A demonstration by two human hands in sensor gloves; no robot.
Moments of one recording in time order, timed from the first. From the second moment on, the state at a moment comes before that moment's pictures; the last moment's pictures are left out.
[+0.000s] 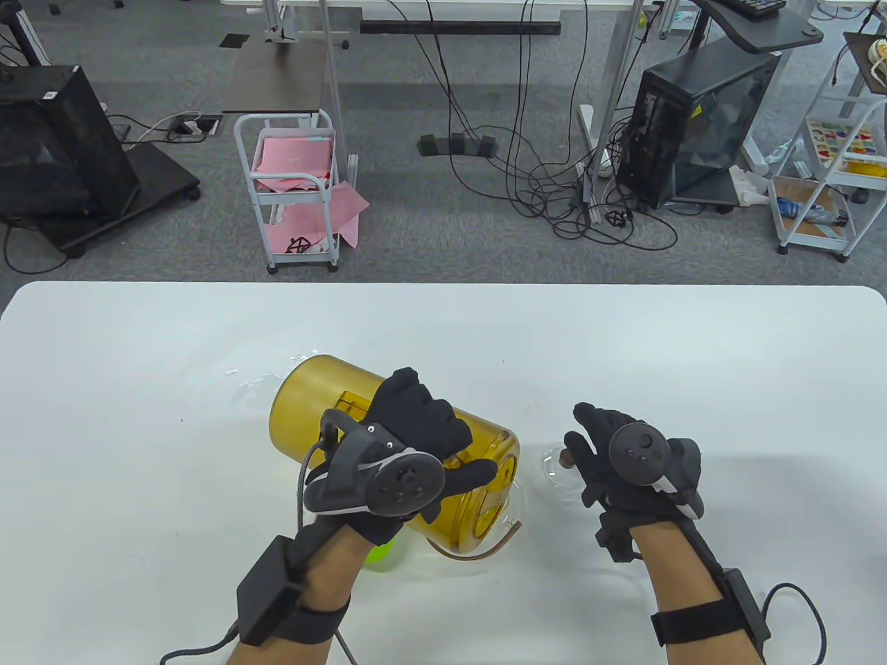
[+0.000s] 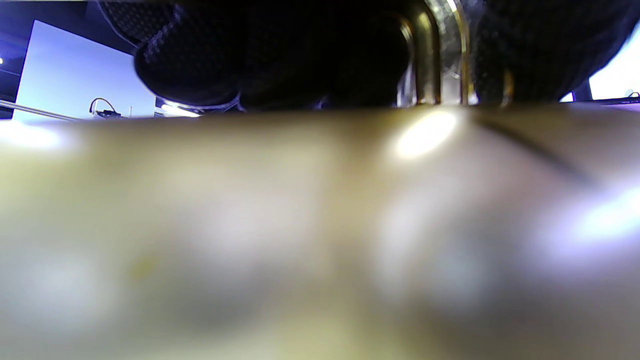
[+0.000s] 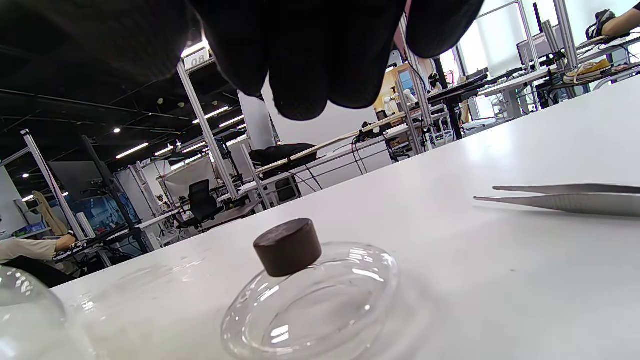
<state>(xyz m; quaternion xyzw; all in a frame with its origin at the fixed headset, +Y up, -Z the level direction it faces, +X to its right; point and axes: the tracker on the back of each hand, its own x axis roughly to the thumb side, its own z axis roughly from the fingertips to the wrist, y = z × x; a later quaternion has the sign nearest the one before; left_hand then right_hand) -0.082 -0.547 -0.297 0.20 -0.35 0.07 0.91 0.225 -0.707 -0.369 0.06 -0.06 0.97 0.21</state>
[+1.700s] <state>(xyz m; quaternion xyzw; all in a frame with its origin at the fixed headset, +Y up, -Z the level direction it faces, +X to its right) -0.082 -0.547 -0.297 0.19 -0.35 0.07 0.92 0.224 -0.707 -0.369 0.06 -0.06 0.98 0.20</state>
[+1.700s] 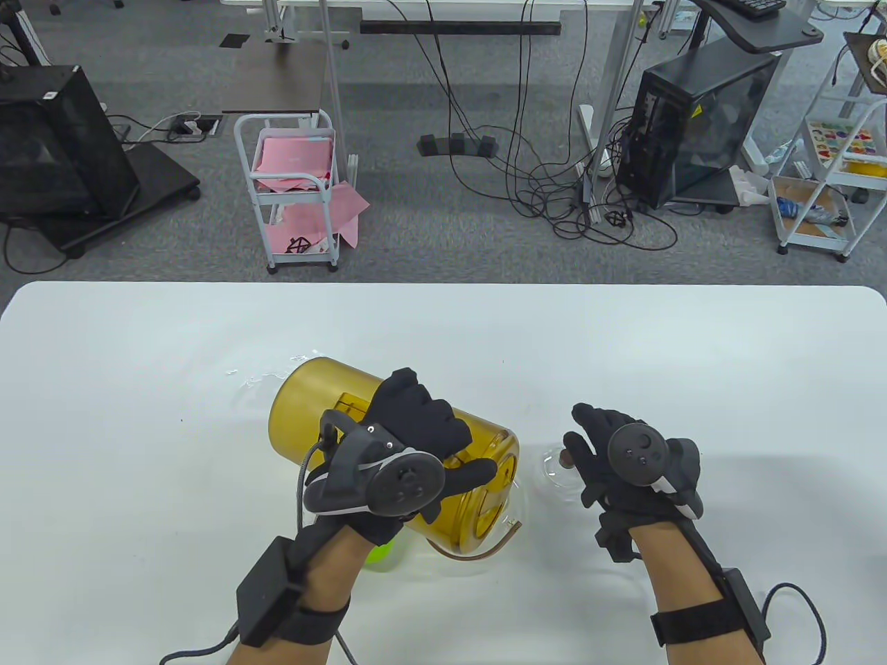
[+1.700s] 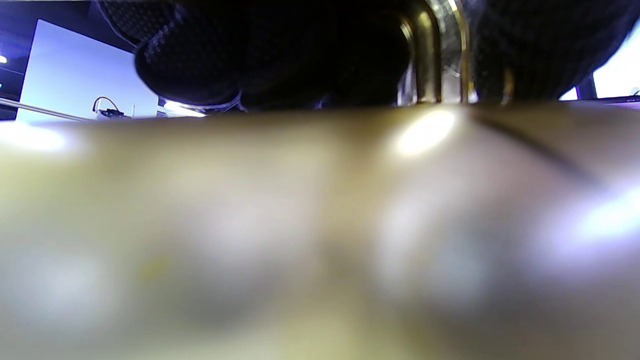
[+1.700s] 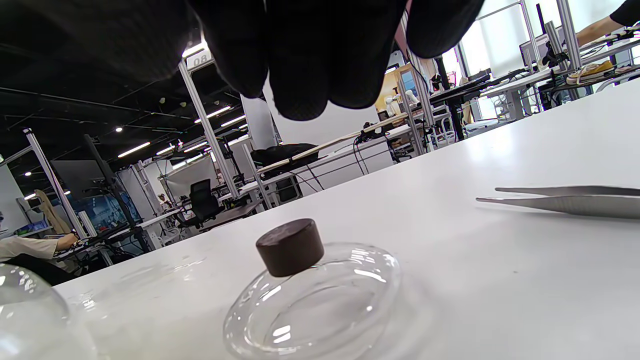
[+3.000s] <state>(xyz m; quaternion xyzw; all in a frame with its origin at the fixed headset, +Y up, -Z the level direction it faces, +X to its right) -0.080 -0.547 -0.294 0.20 -0.35 0.07 0.91 0.220 -0.709 -0.369 0.06 -0.05 0.98 0.20</state>
